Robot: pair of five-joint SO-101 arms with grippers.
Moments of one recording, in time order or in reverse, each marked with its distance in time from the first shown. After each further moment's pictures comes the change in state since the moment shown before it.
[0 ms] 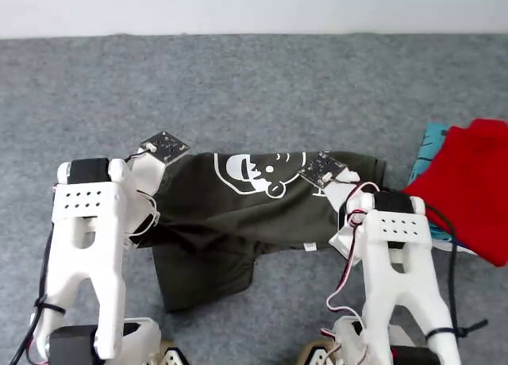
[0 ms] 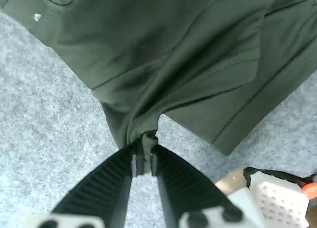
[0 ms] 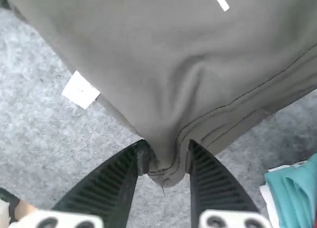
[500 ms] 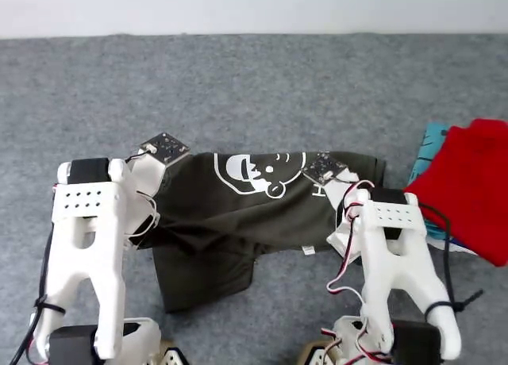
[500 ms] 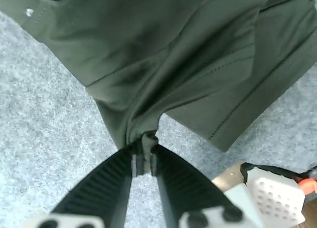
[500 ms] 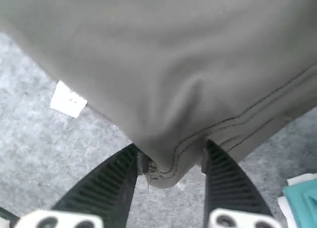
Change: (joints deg) left arm 0.0 0.0 0.0 1.0 0.0; right arm 0.4 8.4 -0.1 -5.9 -3.8
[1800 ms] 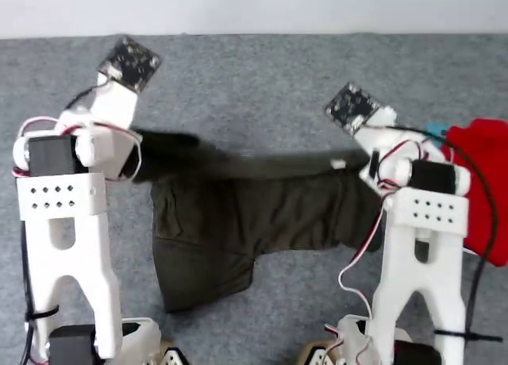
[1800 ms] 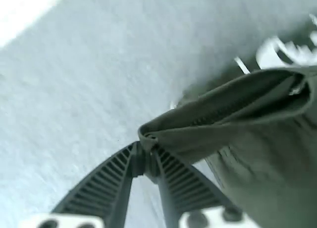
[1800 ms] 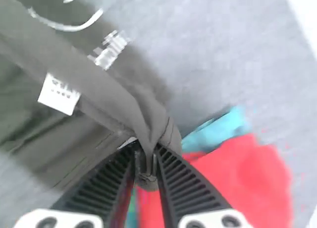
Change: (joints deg) left arm 0.0 1.1 -30.4 -11.9 6.0; right arm 5.3 -5.6 -27.3 -1.3 11.5
